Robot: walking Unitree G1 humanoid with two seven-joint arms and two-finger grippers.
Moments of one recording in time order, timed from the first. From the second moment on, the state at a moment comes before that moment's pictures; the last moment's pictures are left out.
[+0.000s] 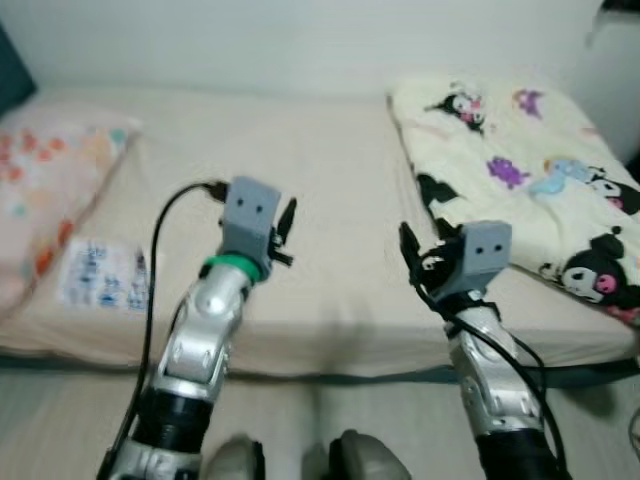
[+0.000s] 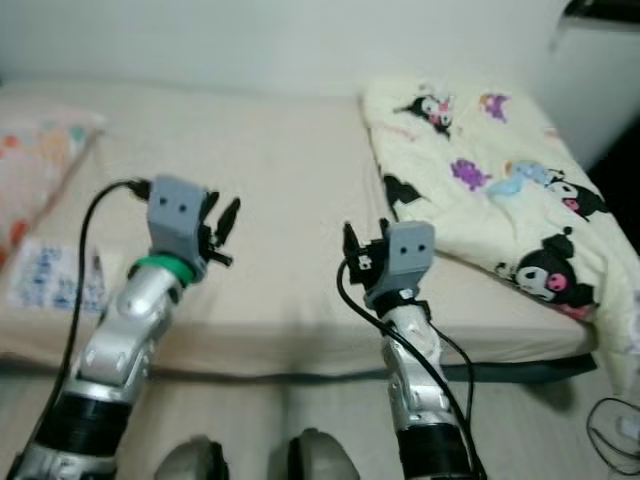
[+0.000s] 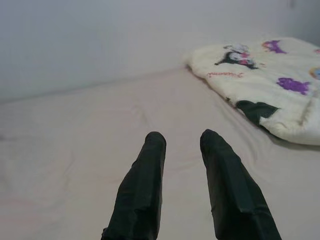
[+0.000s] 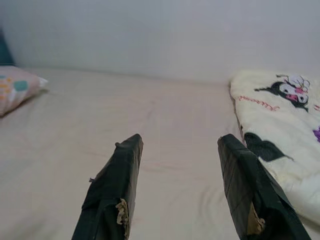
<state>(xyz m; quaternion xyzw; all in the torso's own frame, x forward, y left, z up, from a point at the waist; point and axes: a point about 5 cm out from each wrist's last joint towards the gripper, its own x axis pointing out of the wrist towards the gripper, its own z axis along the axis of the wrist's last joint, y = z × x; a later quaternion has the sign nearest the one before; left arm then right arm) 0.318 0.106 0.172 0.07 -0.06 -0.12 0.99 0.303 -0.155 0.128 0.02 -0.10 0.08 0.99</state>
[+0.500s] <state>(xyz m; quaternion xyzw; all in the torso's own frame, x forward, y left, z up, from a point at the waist) 0.319 0.108 0.172 0.07 -0.06 -0.12 0.99 0.304 -0.157 0.125 0.01 -0.09 0.07 0.99</state>
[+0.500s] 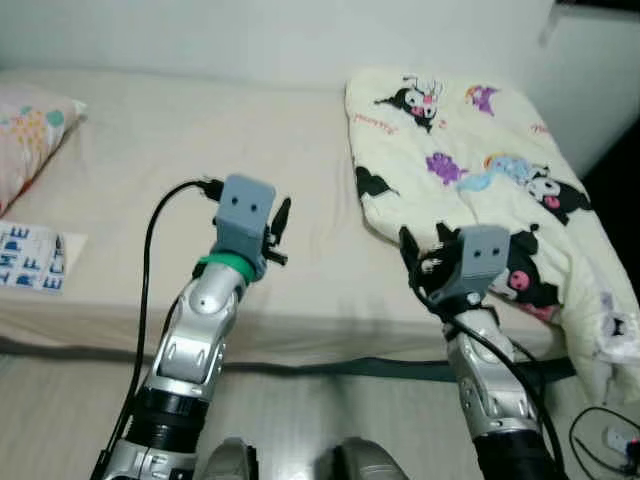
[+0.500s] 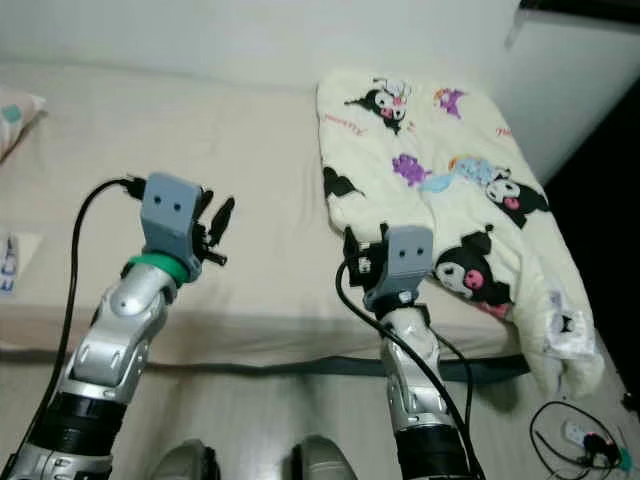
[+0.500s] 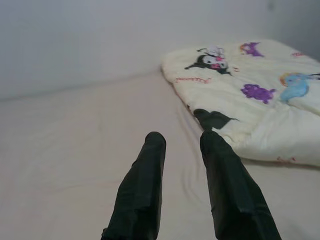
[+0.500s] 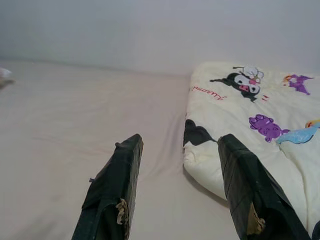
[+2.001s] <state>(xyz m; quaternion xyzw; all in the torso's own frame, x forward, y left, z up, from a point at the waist) 0.321 0.102 0.171 0.07 -0.06 -0.12 0.99 0.303 -0.160 0.123 0.01 -0.09 0.05 0.99</state>
